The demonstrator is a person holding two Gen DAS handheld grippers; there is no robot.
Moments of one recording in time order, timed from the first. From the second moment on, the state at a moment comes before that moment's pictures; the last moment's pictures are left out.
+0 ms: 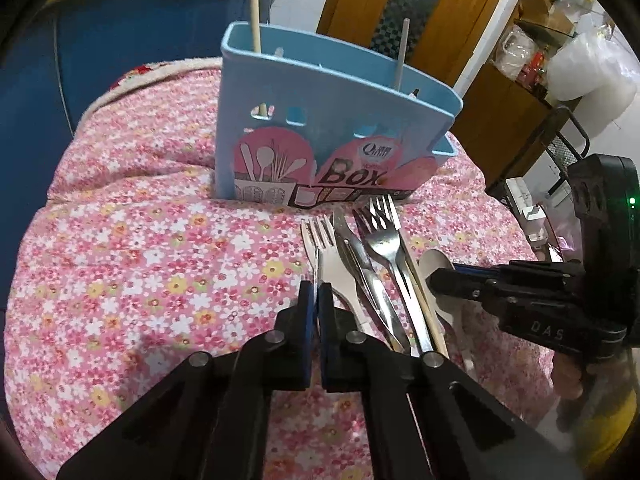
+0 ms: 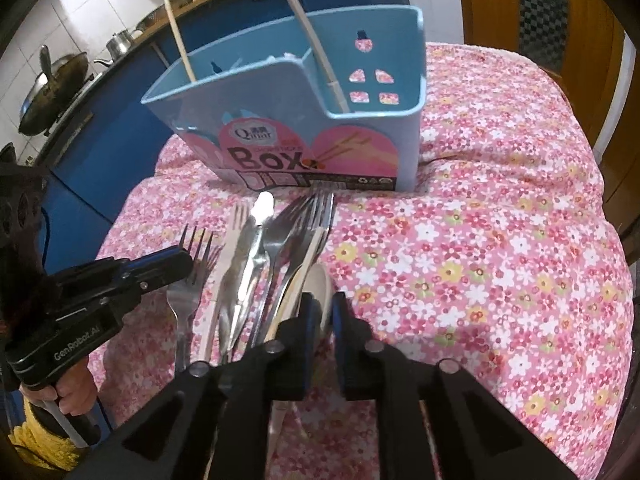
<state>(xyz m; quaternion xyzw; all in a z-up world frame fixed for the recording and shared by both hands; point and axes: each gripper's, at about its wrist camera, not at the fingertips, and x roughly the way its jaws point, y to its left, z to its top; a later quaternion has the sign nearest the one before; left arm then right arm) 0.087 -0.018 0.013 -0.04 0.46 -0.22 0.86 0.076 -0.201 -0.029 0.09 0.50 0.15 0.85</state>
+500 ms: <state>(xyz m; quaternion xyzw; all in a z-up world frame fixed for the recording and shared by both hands) 0.058 0.007 0.063 -0.04 0.36 -0.19 0.91 0.028 -0.208 0.038 0.07 0.35 0.11 0.93</state>
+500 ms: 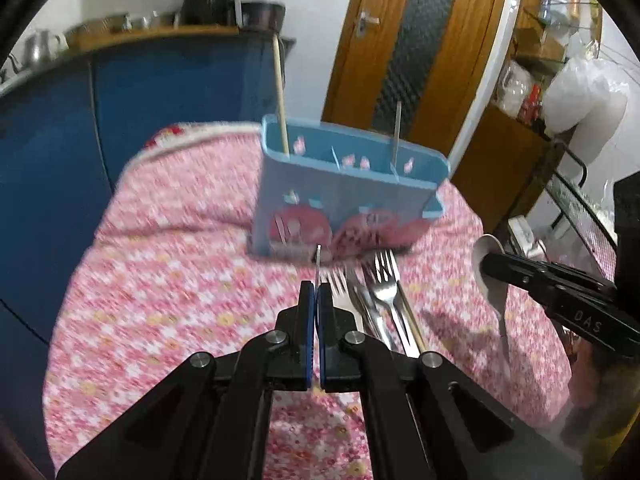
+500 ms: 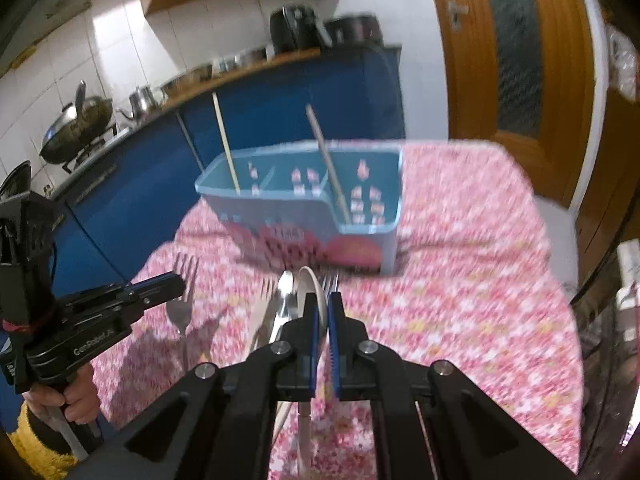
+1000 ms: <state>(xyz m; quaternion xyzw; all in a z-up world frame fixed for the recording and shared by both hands) 0.061 0.026 0.131 -0.02 0.25 -0.13 0.96 0.023 -0.205 0.066 0.09 0.28 0.10 0.95</state>
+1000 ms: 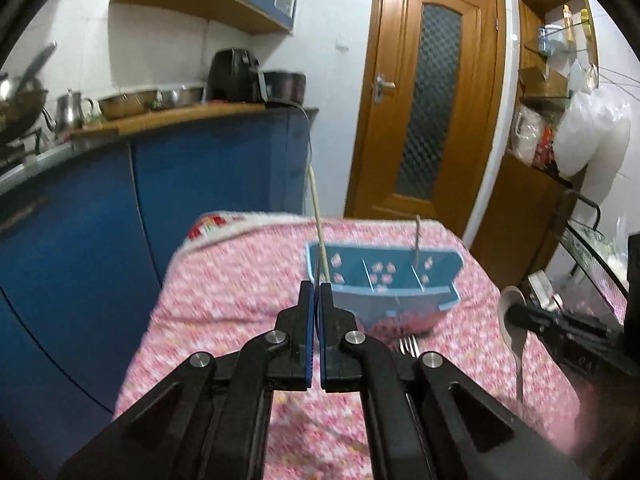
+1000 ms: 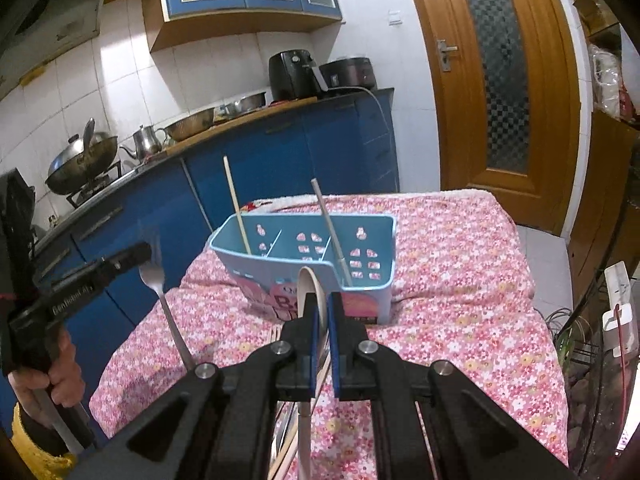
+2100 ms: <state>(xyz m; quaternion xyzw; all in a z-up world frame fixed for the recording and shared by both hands) 0.138 0.002 0.208 0.04 0.12 0.00 0.99 0.061 -0.203 0.115 0.05 0.19 0.09 0.98</state>
